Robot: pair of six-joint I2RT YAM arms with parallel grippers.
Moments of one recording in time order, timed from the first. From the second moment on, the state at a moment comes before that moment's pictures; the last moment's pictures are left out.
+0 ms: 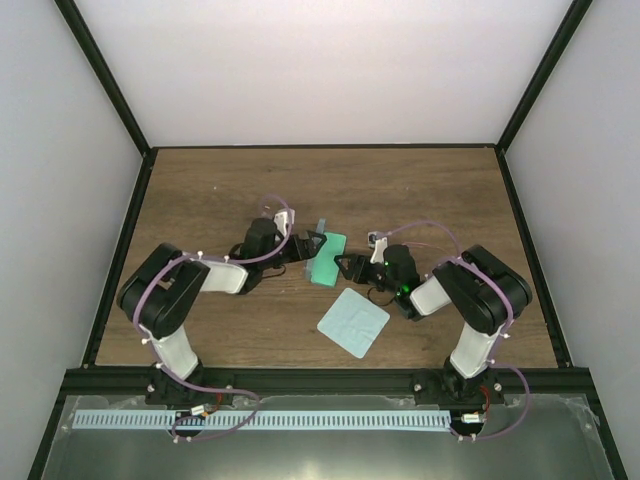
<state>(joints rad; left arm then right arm) -0.55 1.77 0.68 0.64 0.34 -0.77 0.54 1.75 0.40 0.97 -0.31 0.74</state>
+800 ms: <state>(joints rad) -0.53 1.49 0.57 0.56 0.18 -0.71 0.59 1.76 0.37 0.87 -0.27 0.70</state>
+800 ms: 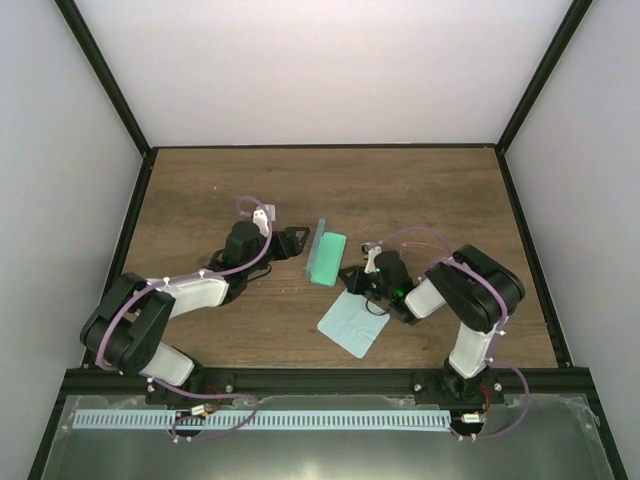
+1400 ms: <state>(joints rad) -0.48 1.40 0.51 0.55 0.16 -0.68 0.71 1.94 0.63 0.81 -0.27 0.70</state>
